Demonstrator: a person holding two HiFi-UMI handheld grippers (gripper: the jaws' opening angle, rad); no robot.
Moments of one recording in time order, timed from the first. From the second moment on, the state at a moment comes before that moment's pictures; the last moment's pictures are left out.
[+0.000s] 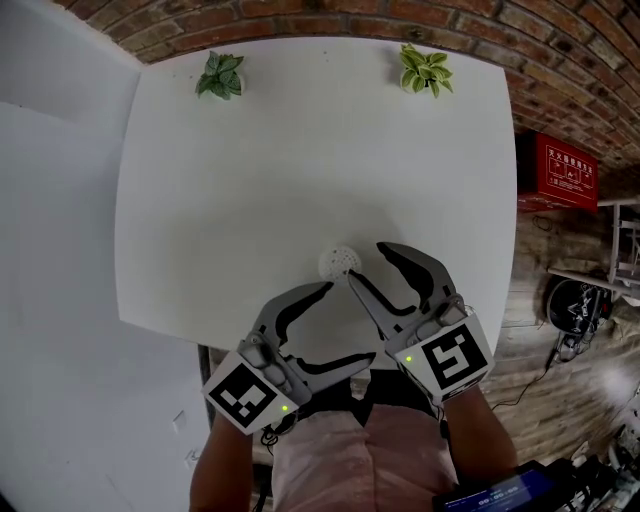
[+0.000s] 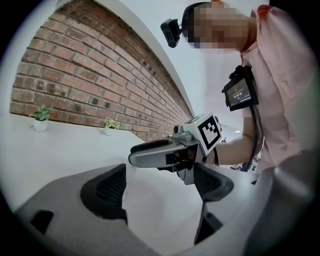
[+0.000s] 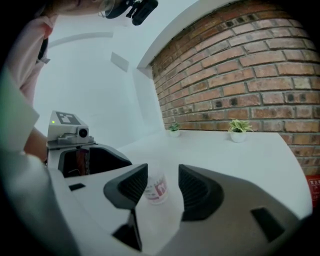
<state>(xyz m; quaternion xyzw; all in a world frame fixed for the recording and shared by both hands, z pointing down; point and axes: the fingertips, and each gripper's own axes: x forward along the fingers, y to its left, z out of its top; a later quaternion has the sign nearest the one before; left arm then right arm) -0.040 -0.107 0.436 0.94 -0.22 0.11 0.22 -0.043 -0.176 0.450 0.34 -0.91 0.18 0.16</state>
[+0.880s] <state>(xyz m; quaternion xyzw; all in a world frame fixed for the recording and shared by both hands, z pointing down) -0.041 -0.107 0.436 0.94 -0.22 0.11 0.22 -0.044 -0.175 0.449 0.34 -0.91 0.18 0.15</state>
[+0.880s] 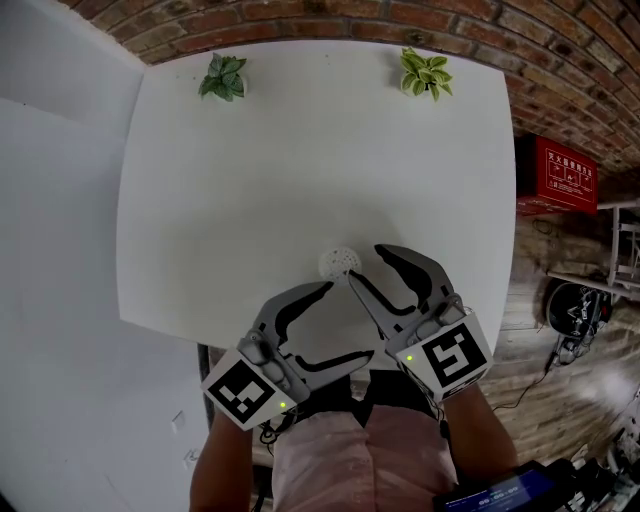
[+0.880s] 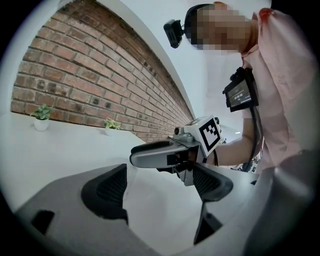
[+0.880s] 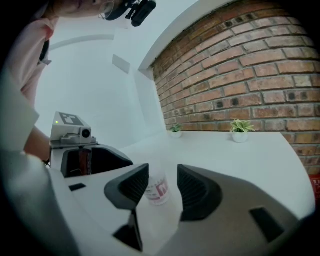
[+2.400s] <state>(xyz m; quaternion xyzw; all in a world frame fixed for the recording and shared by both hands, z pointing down) -0.092 -0.148 0.330 0.91 -0.40 0.04 0.09 0.021 -0.207 0.328 0.45 -0.88 0.09 0.03</state>
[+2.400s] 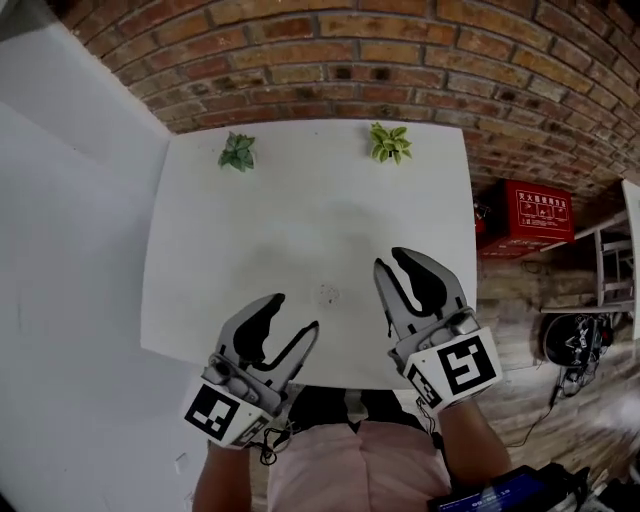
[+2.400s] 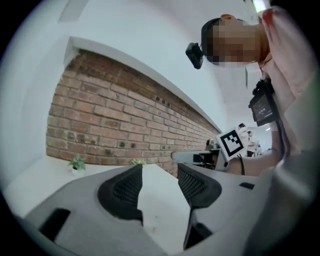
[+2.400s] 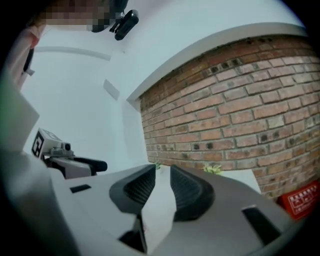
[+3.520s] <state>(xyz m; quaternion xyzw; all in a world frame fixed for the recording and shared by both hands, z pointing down) -0.123 -0.148 0.196 0.80 -0.60 -0.03 -0.04 0.011 -0.165 0.221 0.47 -0.88 -0.04 0.01</state>
